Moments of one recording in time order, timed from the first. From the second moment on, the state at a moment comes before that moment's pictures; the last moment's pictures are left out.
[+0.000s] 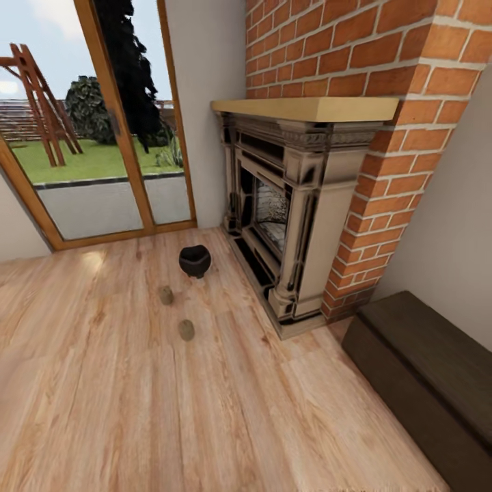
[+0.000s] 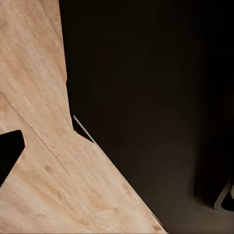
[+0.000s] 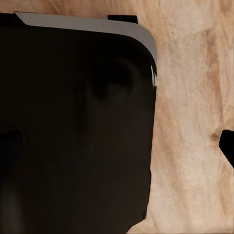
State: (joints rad) left arm 0.01 0.00 0.01 -0.04 0.01 -0.01 0.00; right arm -0.10 -0.01 0.01 -0.03 0.01 -0.11 -0.01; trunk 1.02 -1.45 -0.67
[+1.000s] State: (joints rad) left arm 0.01 0.00 0.01 -0.04 0.01 -0.01 0.00; right arm -0.10 -0.01 0.01 -0.04 0.04 -0.15 -0.01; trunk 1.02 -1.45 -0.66
